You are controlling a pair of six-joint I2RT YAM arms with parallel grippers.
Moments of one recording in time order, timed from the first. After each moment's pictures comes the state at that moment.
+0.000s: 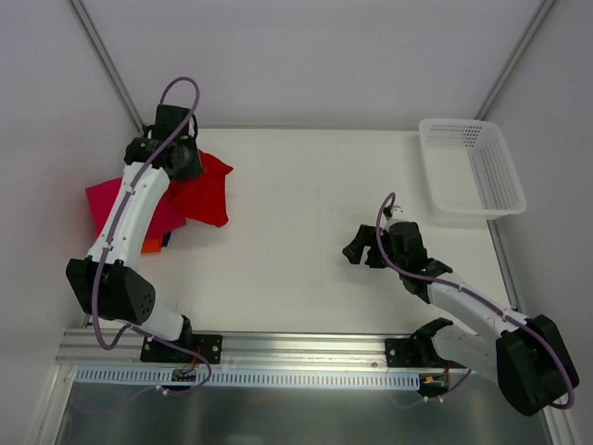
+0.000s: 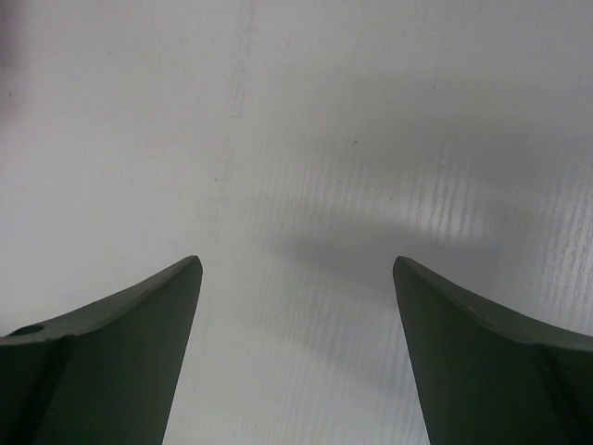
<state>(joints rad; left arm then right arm) -0.16 1.49 1.53 -0.93 -0.19 -0.31 0.49 1.03 0.40 0.01 -0.09 0.55</state>
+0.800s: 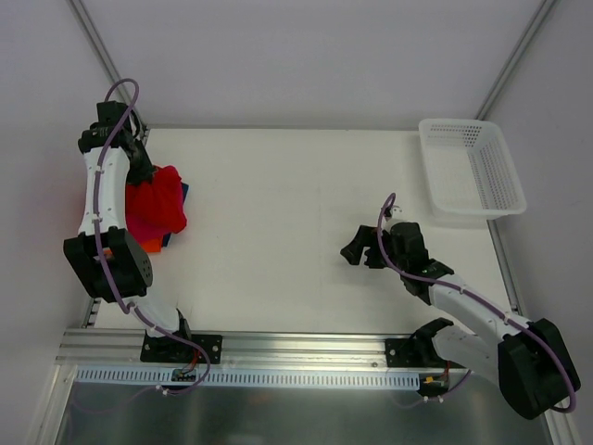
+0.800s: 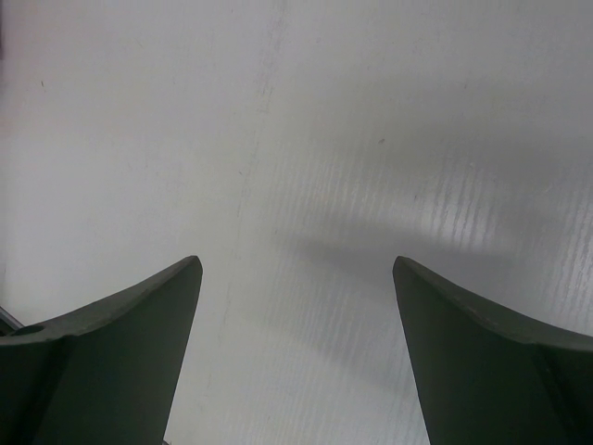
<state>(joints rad) 0.24 1.67 1.70 -1.06 -0.08 -0.21 0.49 1.01 0.39 0.02 -0.14 0.55</state>
